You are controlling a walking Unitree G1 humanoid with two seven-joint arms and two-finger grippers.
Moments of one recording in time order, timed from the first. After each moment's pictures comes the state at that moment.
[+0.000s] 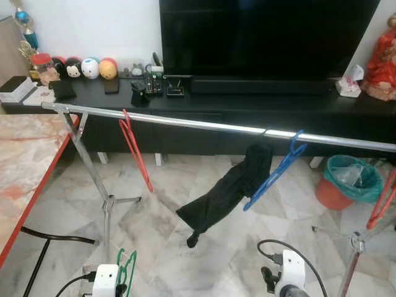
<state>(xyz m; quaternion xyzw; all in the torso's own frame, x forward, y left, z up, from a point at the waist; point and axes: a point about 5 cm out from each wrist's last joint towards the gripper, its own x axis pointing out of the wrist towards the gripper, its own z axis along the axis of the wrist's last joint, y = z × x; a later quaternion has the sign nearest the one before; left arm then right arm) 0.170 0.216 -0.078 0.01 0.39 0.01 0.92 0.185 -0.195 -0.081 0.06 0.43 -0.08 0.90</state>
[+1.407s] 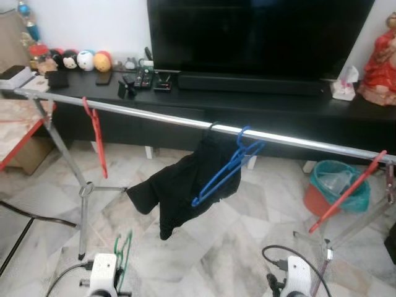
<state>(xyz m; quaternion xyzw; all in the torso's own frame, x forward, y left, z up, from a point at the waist) 0.203 0.226 -0.047 0.06 0.25 0.03 0.96 0.175 -0.194 -0.086 0.06 0.45 -0.07 0.89</state>
